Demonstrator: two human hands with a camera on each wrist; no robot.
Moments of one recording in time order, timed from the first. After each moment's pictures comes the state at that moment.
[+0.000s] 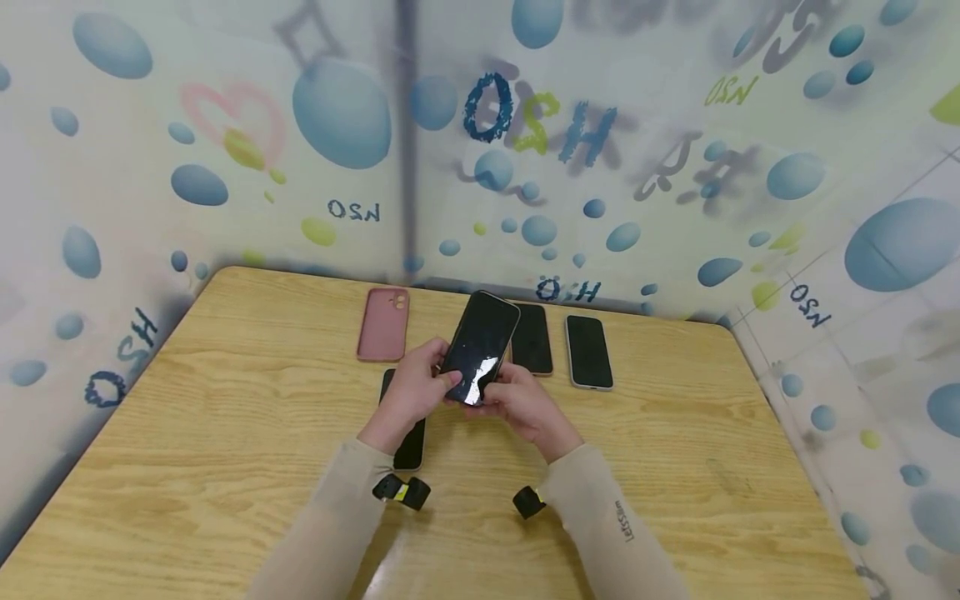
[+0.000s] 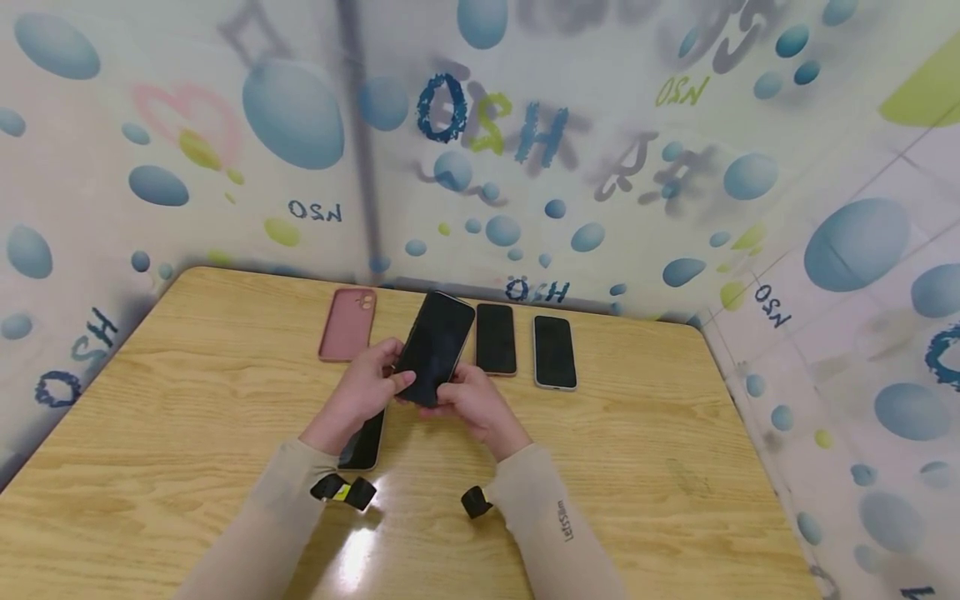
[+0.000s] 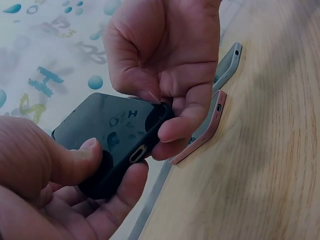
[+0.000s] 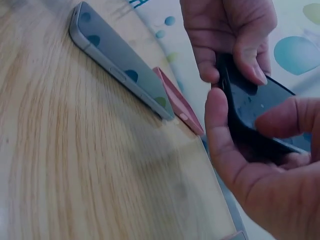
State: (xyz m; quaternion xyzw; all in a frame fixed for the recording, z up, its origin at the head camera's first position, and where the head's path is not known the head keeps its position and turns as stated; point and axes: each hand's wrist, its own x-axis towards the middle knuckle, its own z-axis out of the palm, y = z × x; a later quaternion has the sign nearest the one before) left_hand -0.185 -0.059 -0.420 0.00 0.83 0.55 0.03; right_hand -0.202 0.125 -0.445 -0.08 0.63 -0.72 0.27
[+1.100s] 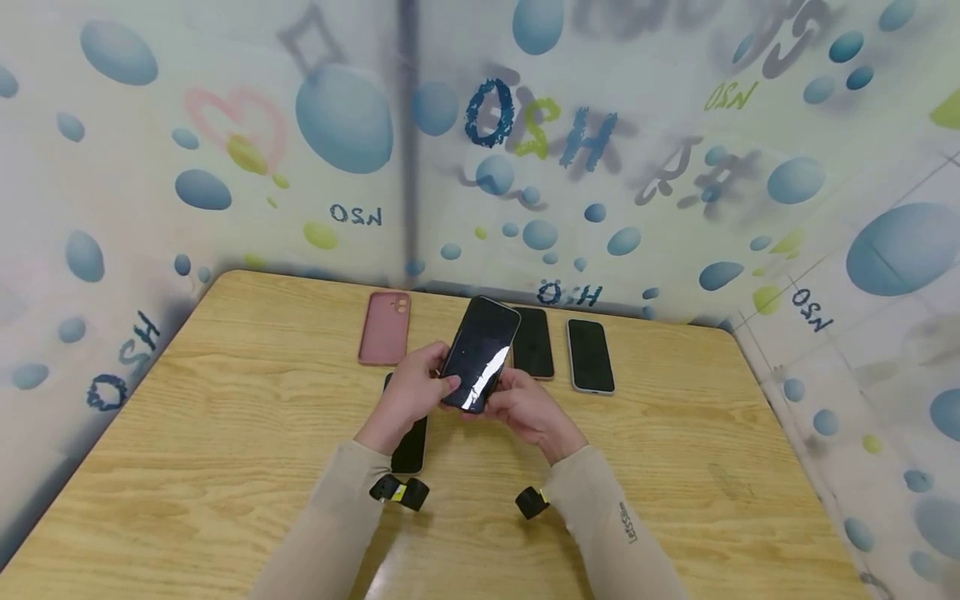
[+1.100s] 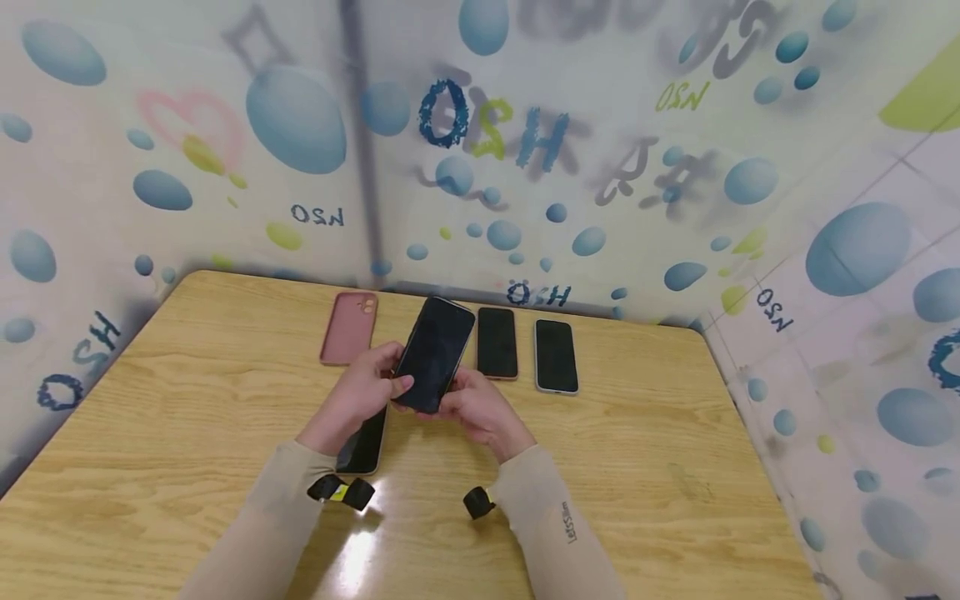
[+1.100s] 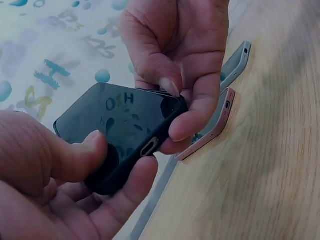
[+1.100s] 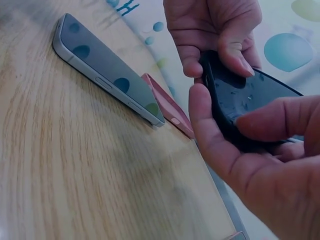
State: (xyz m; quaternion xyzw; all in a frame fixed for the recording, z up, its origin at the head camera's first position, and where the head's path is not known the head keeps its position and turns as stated) left_hand -0.185 -0.065 -0.418 0.00 0.81 0.58 0.06; right_hand -0.204 0.129 -0.444 -0.10 0.60 -0.73 0.30
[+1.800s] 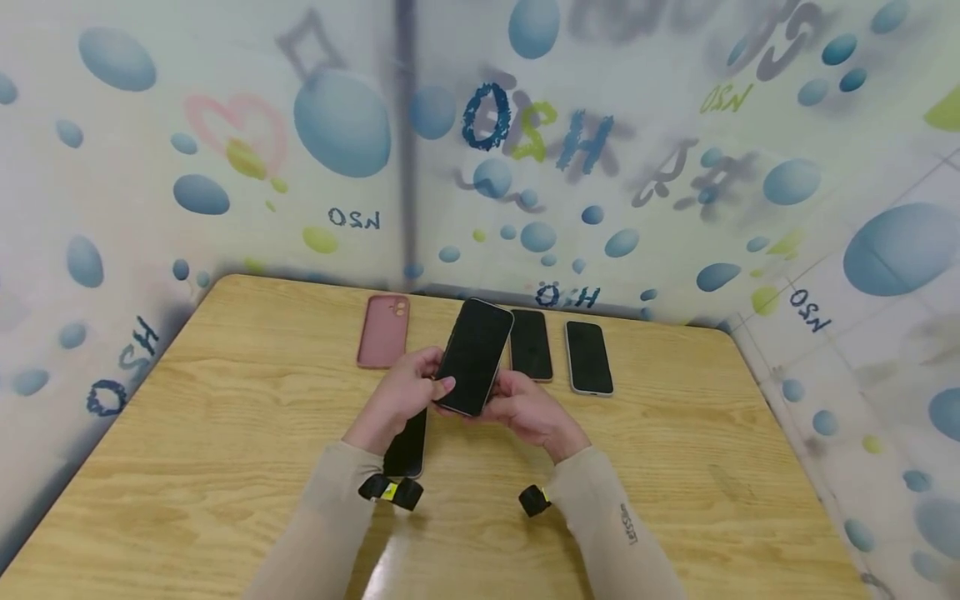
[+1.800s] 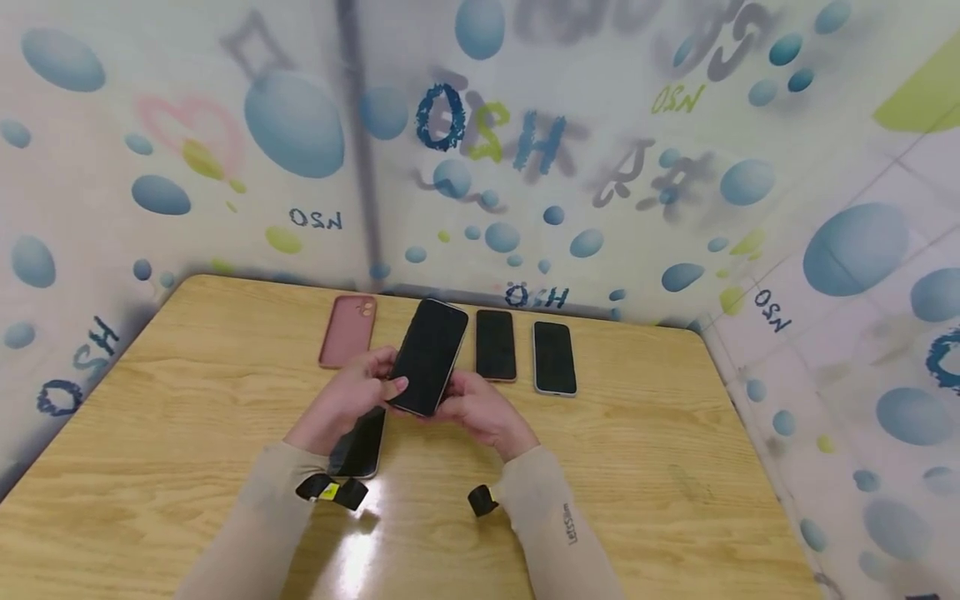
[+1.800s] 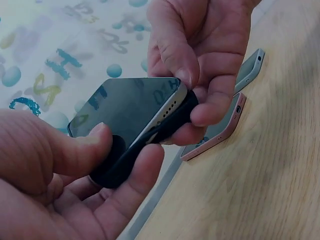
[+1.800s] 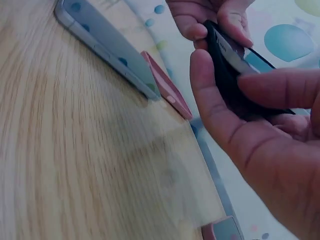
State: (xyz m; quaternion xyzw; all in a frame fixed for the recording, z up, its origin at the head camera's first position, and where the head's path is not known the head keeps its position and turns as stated) left_hand -0.188 -0.077 -0.419 0.01 0.78 0.62 0.12; right_hand -0.207 0.138 -0.444 -0.18 0.61 -0.70 0.32
